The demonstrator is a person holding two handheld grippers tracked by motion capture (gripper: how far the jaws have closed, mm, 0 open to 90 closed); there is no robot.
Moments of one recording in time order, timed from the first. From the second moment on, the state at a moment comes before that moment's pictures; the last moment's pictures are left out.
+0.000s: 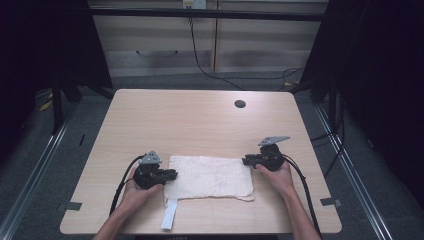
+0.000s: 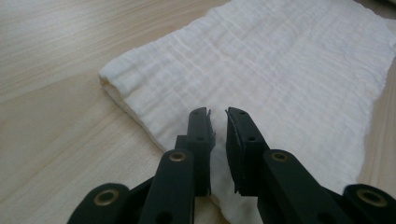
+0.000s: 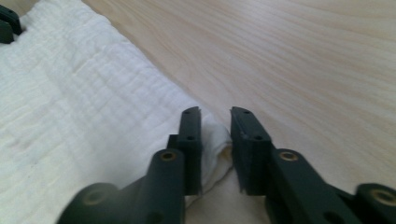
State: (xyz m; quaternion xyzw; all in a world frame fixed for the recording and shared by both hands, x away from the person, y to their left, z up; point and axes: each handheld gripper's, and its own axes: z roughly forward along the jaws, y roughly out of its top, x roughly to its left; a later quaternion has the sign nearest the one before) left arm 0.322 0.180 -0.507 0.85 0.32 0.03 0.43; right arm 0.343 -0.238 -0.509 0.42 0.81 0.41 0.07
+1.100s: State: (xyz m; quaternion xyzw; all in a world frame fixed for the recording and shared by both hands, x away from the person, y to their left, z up) left arm 0.364 0.179 -0.510 0.84 0.34 0.07 0.42; right arm 0.353 -0.224 -0.512 0.42 0.80 0.42 0.05
